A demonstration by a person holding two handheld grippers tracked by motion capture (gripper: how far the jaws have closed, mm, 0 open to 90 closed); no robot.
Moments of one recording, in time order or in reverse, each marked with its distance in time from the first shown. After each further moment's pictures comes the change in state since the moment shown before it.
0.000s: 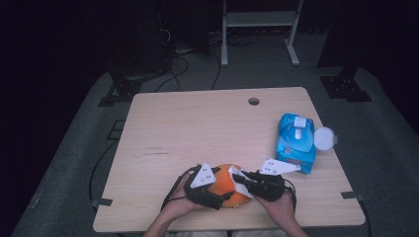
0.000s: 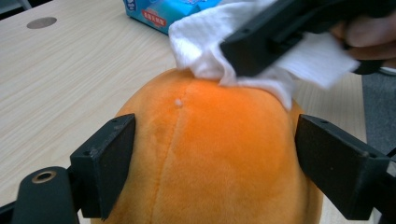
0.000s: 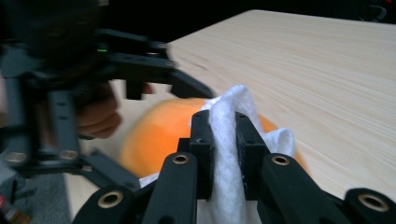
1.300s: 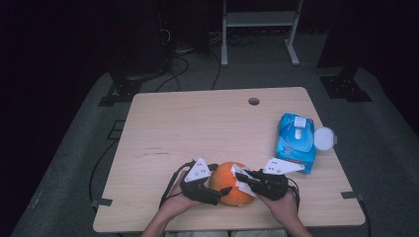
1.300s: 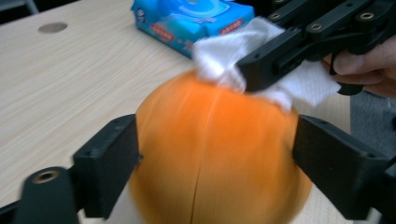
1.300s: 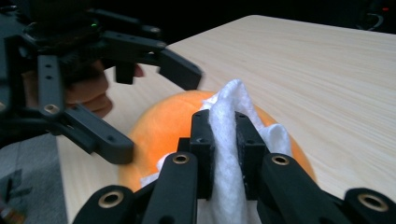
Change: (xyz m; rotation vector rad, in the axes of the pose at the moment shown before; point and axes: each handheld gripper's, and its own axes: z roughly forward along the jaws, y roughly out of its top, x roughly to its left) left arm 0.009 0.010 -0.014 -0.027 -0.005 -0.087; right arm -0.005 0.000 -0.007 -0.013 0.000 -0.024
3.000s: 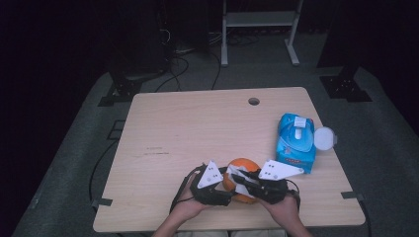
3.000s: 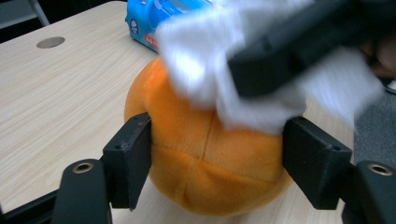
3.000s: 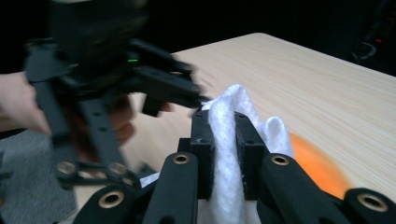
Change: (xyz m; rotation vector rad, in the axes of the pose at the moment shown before) left arm -0.026 0.009 0.017 -0.018 0.045 0.068; right arm 0.026 0.024 -0.010 -0.005 -0.012 -0.138
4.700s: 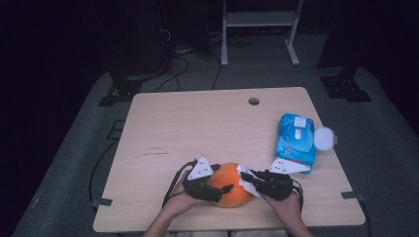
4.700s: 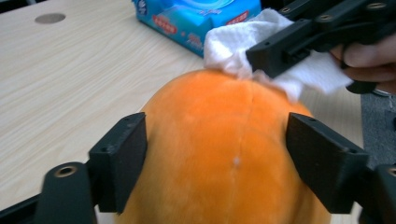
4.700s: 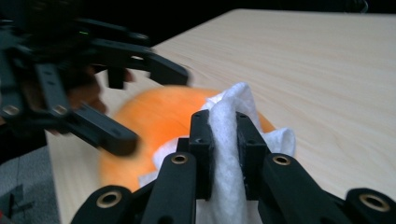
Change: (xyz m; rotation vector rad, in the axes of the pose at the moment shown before) left arm 0.031 -0.017 -0.006 0.028 -0.038 -0.067; right arm -0.032 -0.040 0.003 0.002 -0.018 0.221
